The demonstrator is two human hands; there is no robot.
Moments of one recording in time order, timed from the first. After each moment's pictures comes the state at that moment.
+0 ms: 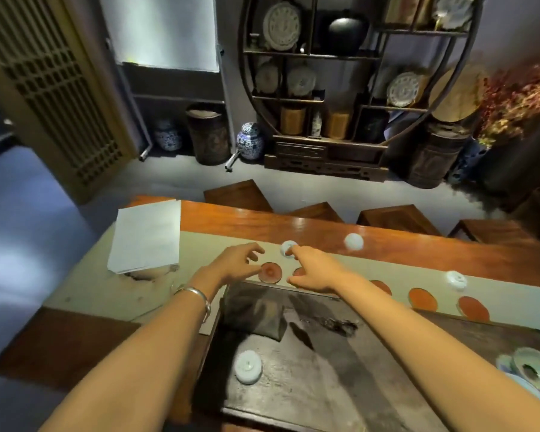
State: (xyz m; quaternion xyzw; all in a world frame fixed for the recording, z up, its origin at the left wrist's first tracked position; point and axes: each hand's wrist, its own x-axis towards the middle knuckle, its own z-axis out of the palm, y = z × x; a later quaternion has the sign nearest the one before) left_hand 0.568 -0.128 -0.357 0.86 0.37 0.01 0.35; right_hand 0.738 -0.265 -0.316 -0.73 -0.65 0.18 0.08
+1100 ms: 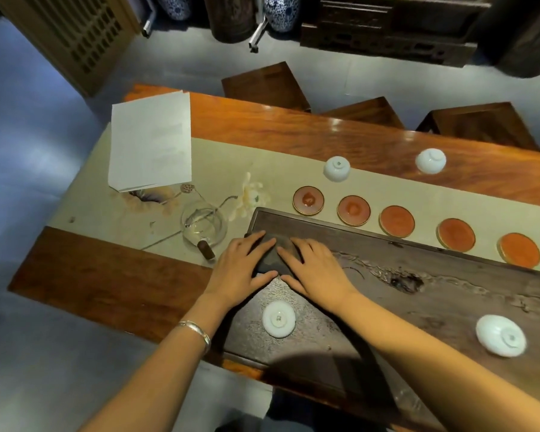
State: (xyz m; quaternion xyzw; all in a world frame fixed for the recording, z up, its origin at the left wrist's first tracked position) left_hand 0.486 -0.169 -0.508 0.91 0.36 0.02 0.19; right_hand 0.669 -0.259 -0.493 -0.66 -0.74 0.11 0.02
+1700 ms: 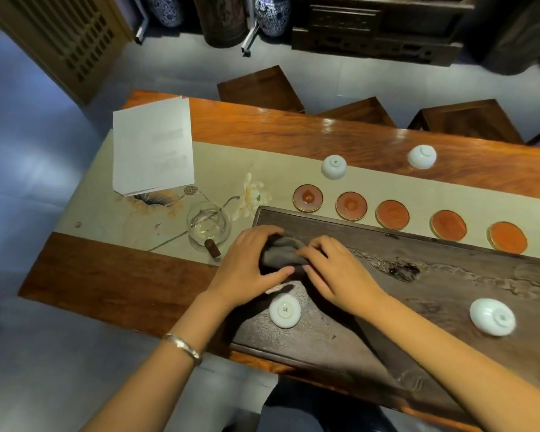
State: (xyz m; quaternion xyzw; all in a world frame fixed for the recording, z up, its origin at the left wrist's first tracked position) left_hand 0.488 -0.179 -0.446 0.88 0.33 0.14 0.32; right_hand 0.673 -0.290 -0.431 -0.66 -0.72 0.16 0.14
